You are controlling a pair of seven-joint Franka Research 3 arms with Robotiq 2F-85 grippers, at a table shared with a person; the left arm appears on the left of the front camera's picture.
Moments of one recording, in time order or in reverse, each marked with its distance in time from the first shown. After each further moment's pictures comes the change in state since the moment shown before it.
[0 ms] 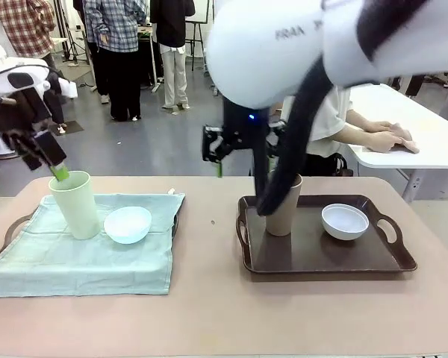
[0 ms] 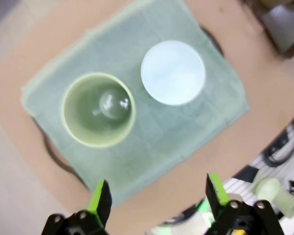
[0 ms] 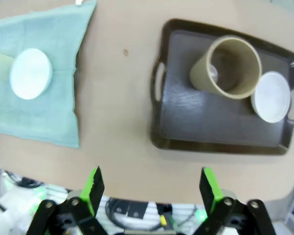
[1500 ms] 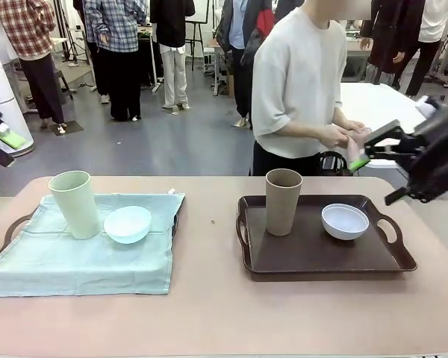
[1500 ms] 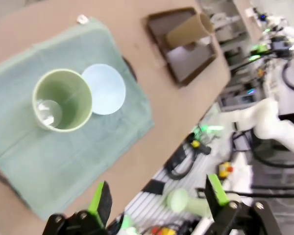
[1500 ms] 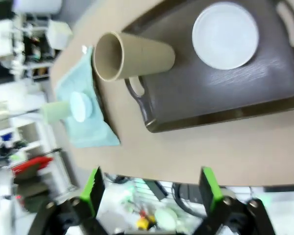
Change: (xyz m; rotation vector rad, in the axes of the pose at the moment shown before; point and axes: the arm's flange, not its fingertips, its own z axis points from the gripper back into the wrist) left arm -0.065 0.114 0.033 -0.651 -0.222 0.149; right arm -0.077 -0.318 -0.021 0.651 0.005 -0.547
